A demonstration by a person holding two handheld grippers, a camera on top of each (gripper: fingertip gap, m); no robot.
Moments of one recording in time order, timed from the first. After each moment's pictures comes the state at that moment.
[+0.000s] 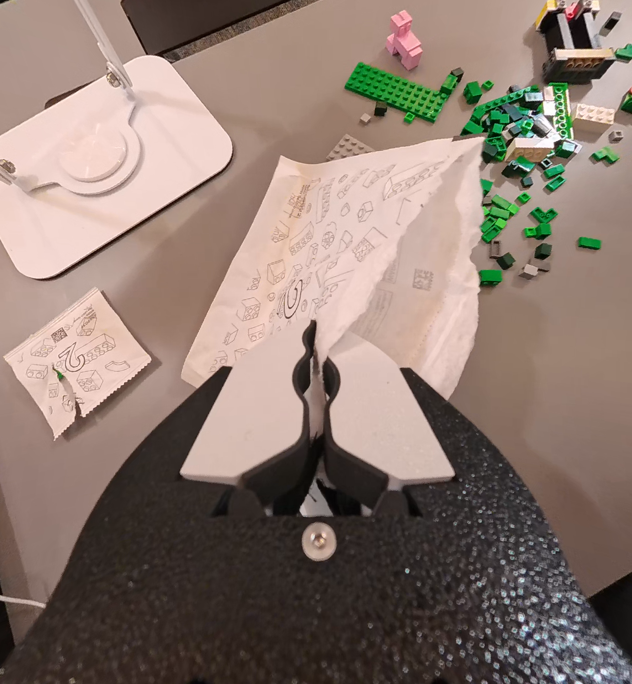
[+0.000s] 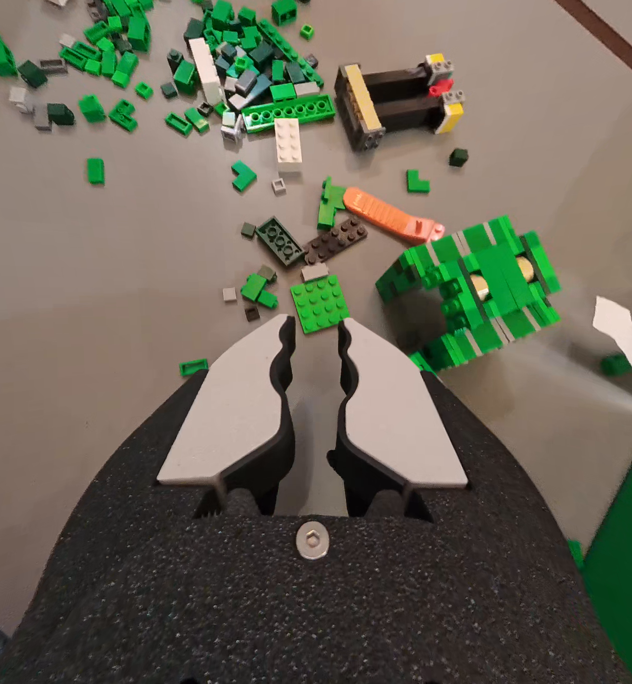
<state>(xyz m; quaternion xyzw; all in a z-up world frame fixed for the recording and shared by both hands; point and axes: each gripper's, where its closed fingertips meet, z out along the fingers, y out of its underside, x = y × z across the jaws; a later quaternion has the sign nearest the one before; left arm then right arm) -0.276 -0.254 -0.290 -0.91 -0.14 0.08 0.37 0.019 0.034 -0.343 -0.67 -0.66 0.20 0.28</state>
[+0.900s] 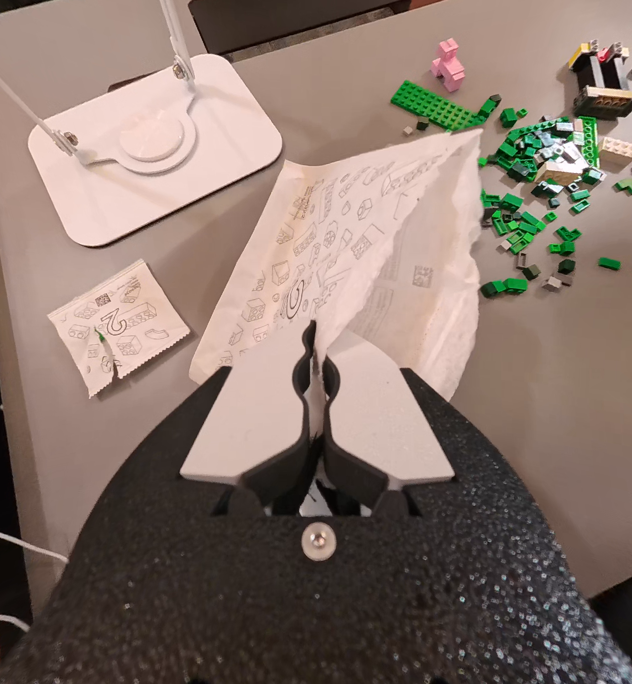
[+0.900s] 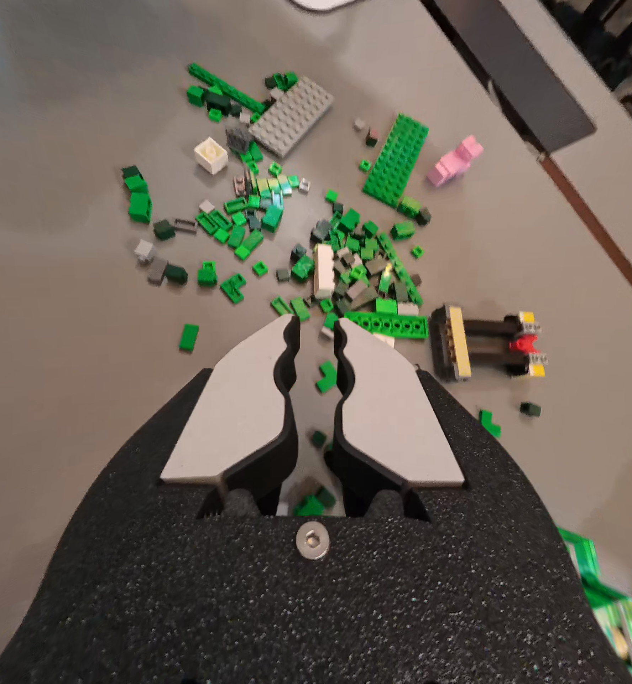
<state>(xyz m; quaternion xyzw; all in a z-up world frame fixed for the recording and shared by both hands) -0.297 -0.280 -0.281 -0.90 -0.19 0.08 0.39 -0.103 -0.028 -0.333 -0.53 -0.74 0.26 0.32</state>
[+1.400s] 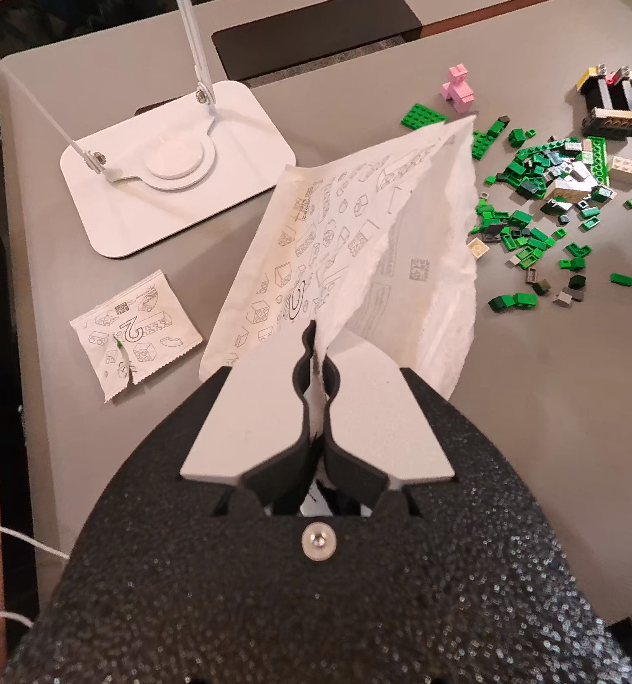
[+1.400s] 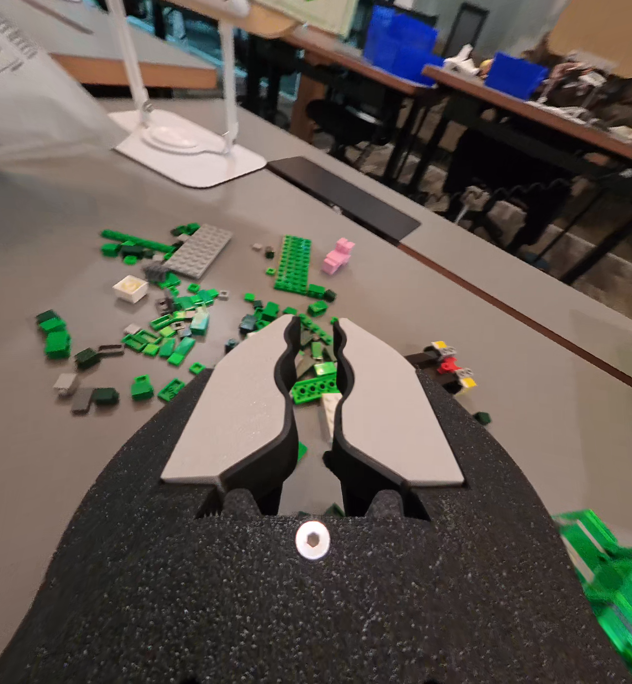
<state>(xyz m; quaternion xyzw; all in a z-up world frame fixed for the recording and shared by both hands) -0.302 -0.279 -0.275 -0.89 -0.19 0.11 0.40 -0.127 -0.007 -0.302 -0.55 -0.58 0.32 0.51</state>
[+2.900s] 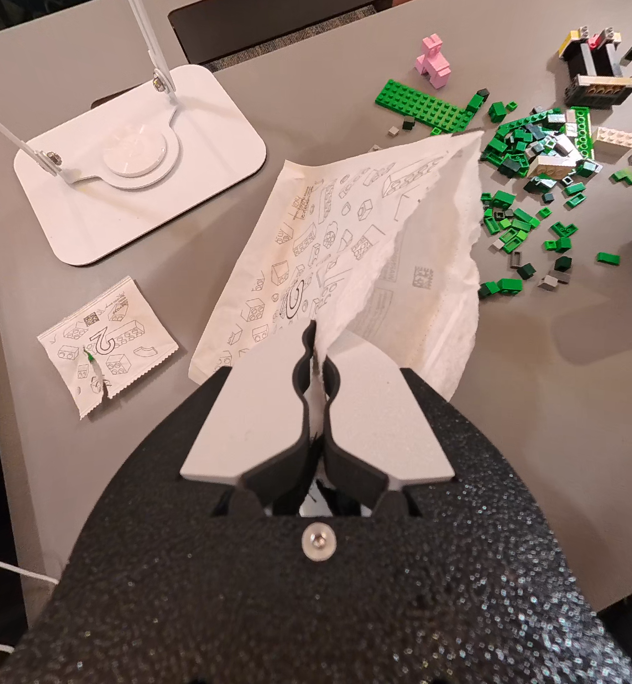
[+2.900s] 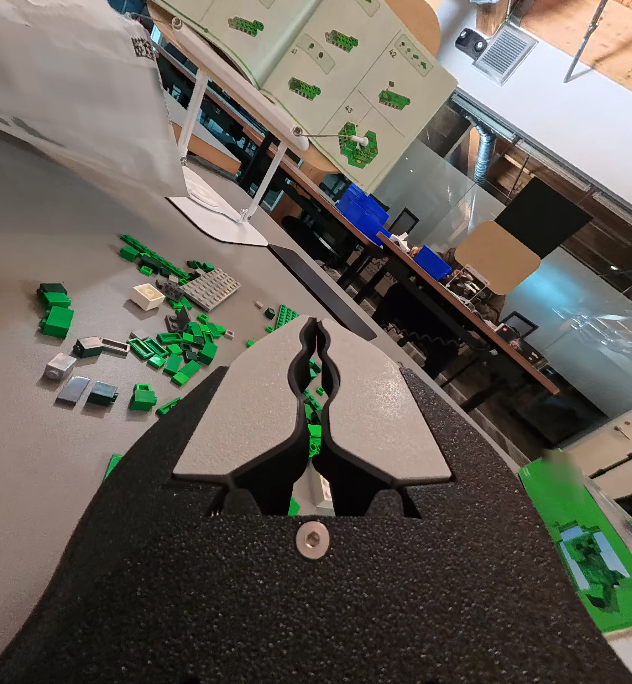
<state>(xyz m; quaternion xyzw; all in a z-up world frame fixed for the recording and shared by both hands) -0.291 -0.267 -0.284 -0.90 -0.17 0.09 0.39 -0.134 -0.048 -0.285 -0.36 -0.60 0.27 0.67</state>
